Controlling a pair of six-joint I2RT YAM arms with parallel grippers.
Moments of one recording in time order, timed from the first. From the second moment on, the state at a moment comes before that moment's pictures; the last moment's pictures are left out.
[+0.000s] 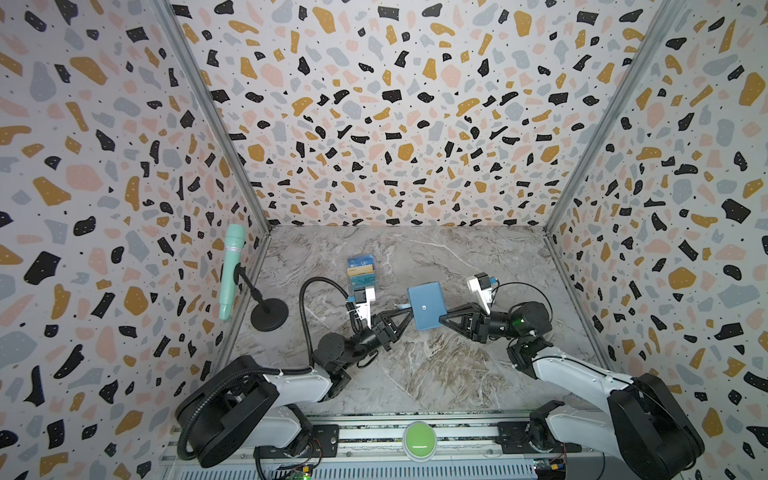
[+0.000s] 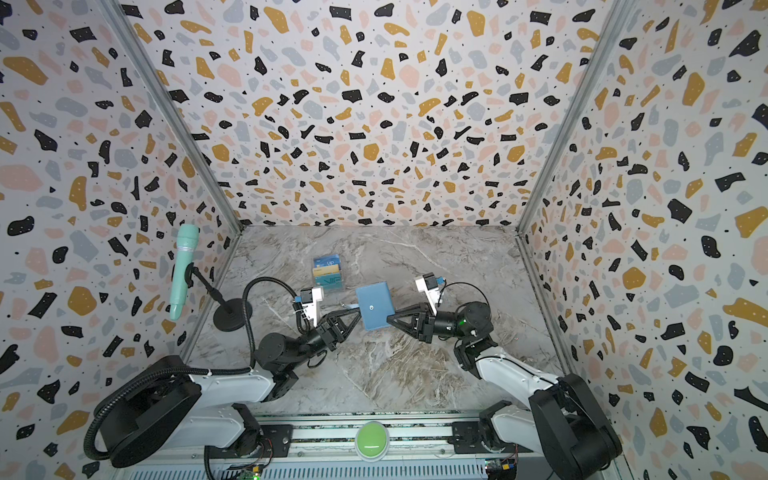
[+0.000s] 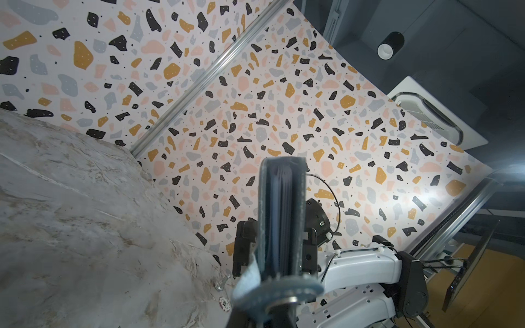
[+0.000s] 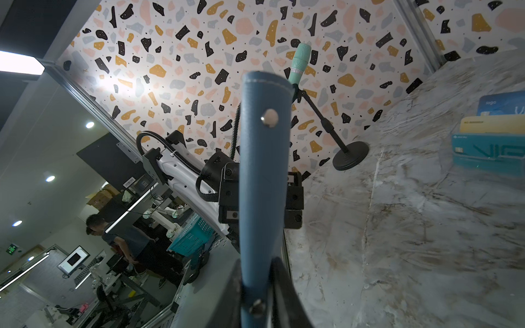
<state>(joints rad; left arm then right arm) -0.78 1.33 0.27 1.44 0.34 -0.97 0.48 1.18 0.42 1.01 -1.08 0.90</state>
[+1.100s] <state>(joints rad) -0.78 0.90 0.36 0.40 -0.05 -0.64 0.90 1.21 0.86 -0.11 -0.09 0.26</state>
